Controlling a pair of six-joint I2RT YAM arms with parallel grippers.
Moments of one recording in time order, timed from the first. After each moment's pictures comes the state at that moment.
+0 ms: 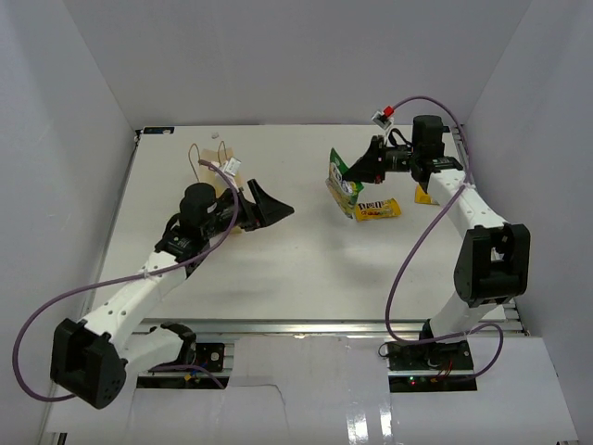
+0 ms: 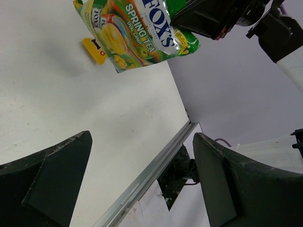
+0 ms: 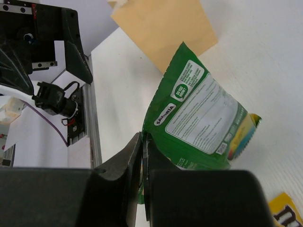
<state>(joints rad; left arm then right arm) -0.46 1.12 0.78 0.11 0.48 -0.82 0.14 1.67 1.34 -0.21 -1.21 0.04</state>
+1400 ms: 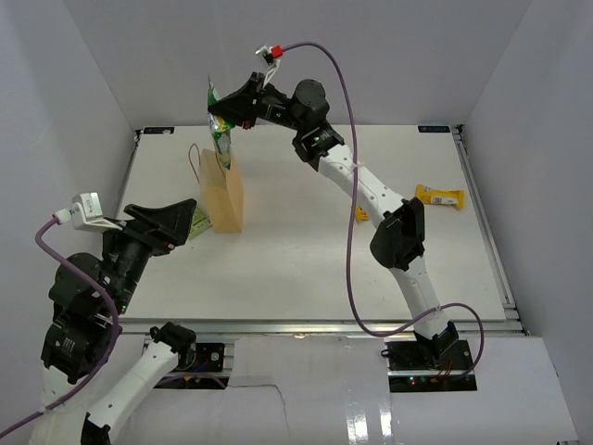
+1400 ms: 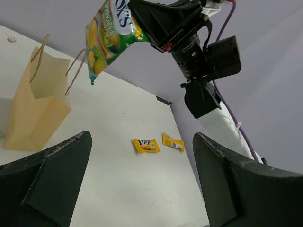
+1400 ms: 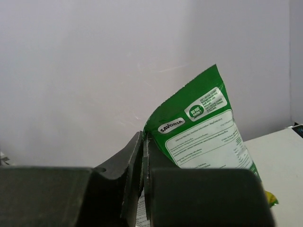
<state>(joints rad) -0.46 0.47 1.15 -0.58 -0.21 -0.70 0.72 2.29 2.41 0.36 -0.70 0.69</state>
